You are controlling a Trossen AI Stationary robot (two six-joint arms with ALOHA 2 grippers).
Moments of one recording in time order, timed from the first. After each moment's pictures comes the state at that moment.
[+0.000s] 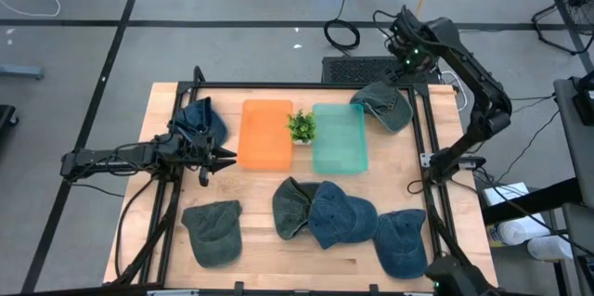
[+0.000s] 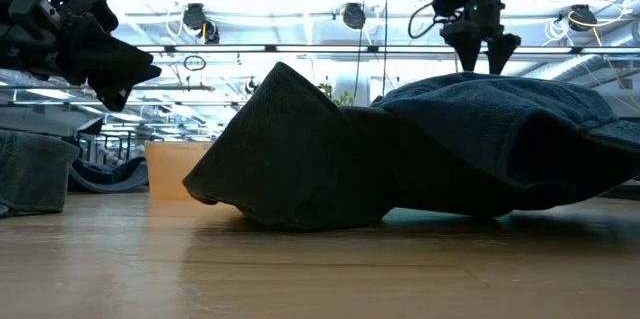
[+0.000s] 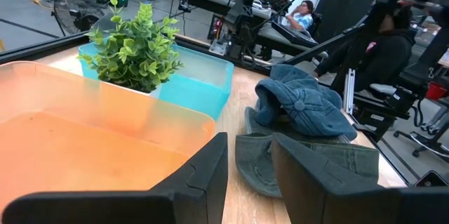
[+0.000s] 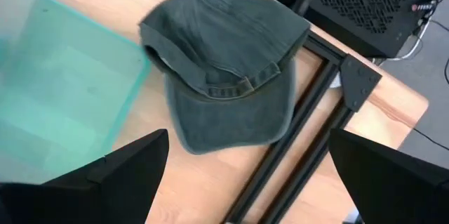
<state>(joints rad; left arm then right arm) 0.09 0.14 0.01 0.03 0.10 -0.29 -1.02 1.58 1.70 -1.50 0.05 0.03</state>
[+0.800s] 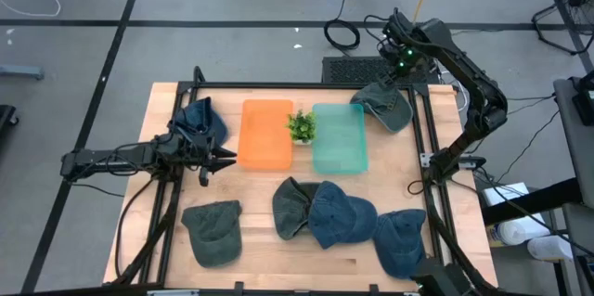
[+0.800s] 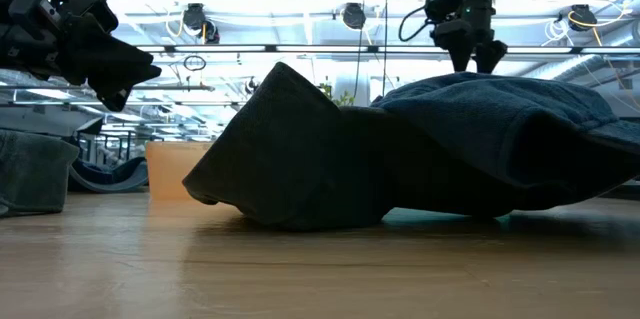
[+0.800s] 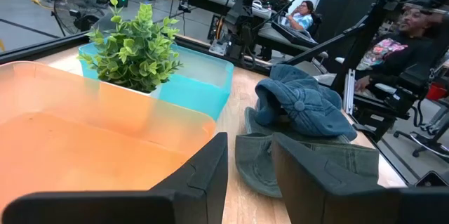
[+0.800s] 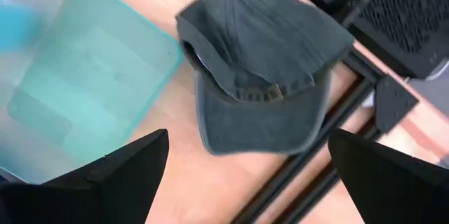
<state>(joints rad) 0.09 0.14 0.01 0.03 0.10 -0.29 -0.97 1.61 1.69 -1.48 -0.03 -0.03</state>
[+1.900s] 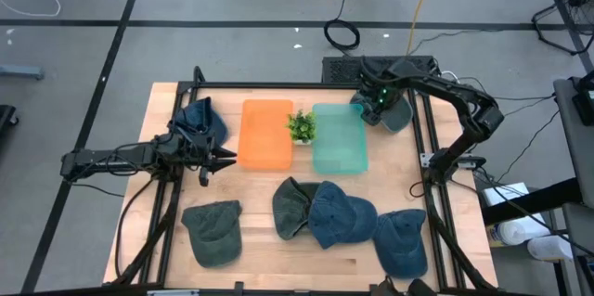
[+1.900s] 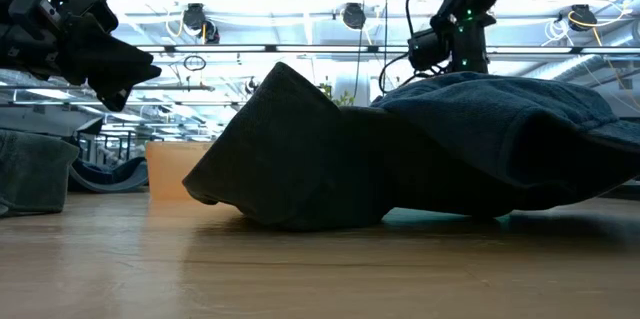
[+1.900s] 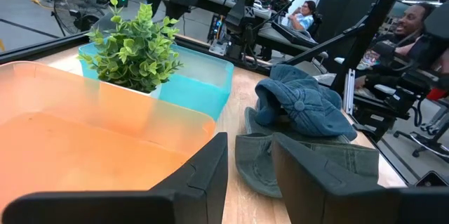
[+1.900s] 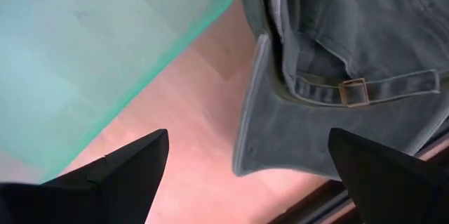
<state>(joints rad) 0.09 0.14 0.01 0.03 0.10 -0.29 -0.77 1.61 1.22 -1.18 0.08 -0.02</state>
